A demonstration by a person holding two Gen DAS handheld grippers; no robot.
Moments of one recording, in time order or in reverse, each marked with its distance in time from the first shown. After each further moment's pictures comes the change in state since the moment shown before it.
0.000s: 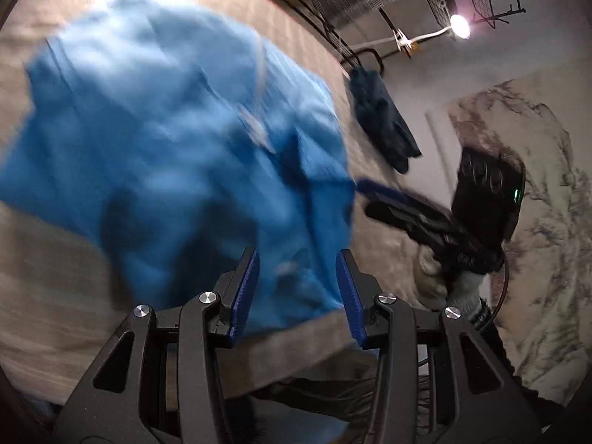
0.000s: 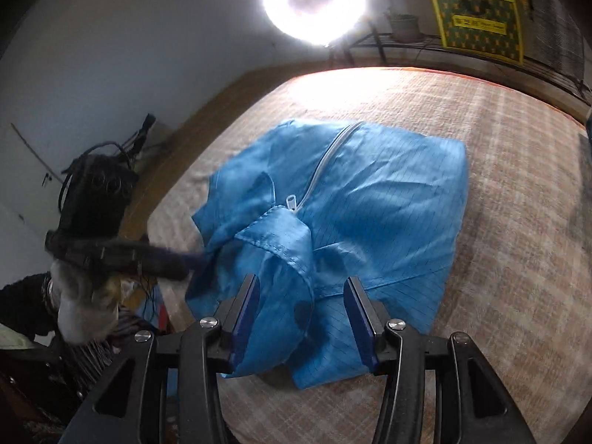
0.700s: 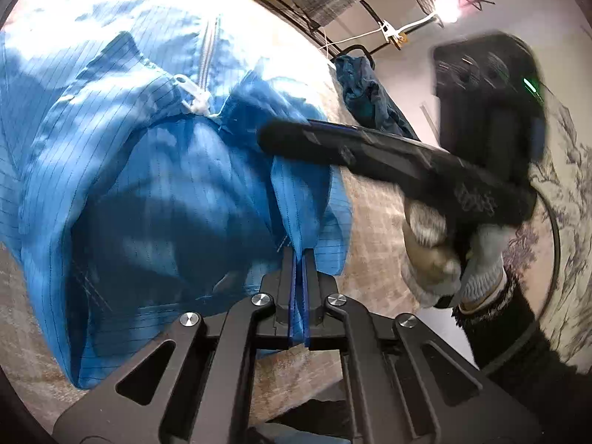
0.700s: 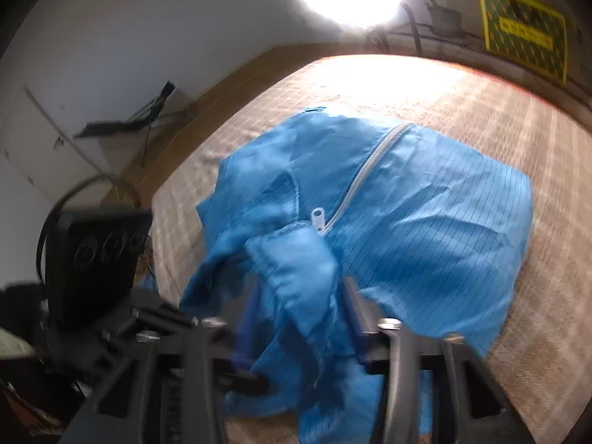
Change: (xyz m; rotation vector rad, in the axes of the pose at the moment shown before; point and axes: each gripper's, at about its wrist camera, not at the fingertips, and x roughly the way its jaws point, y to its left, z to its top) left arm 0.044 -0.024 -0.022 0.100 -0.054 0.031; right arm 0.040 0.012 0.033 -0.050 0.082 0.083
